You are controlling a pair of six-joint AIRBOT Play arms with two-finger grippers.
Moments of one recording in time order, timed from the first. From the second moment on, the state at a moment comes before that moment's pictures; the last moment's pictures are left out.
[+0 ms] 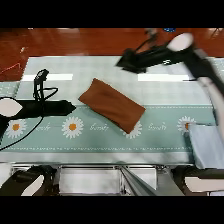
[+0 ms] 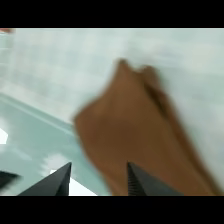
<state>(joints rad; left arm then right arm) -0.14 -0.86 0.69 0.97 -0.94 -1.40 0.22 -1.48 1.57 -0.90 1.15 1.59</state>
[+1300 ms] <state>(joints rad) -0.14 -0.91 0.69 0.97 -0.87 -1.40 0.06 -1.11 0.38 -0.45 0.76 1.46</state>
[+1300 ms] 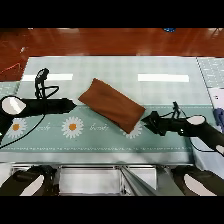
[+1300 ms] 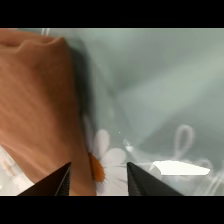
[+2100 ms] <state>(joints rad) -0.14 -0.93 0.69 0.97 -0.87 -1.40 0.30 -1.48 1.11 -0.61 0.82 1.47</state>
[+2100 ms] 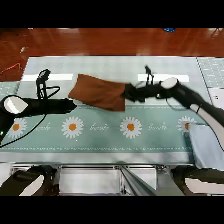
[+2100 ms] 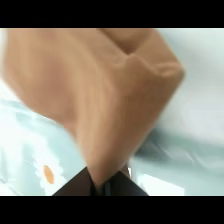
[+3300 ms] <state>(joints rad) -0.14 -0.93 0.69 0.97 -0.83 -1.40 -0.51 -1.23 1.81 -1.18 1.60 1.82</state>
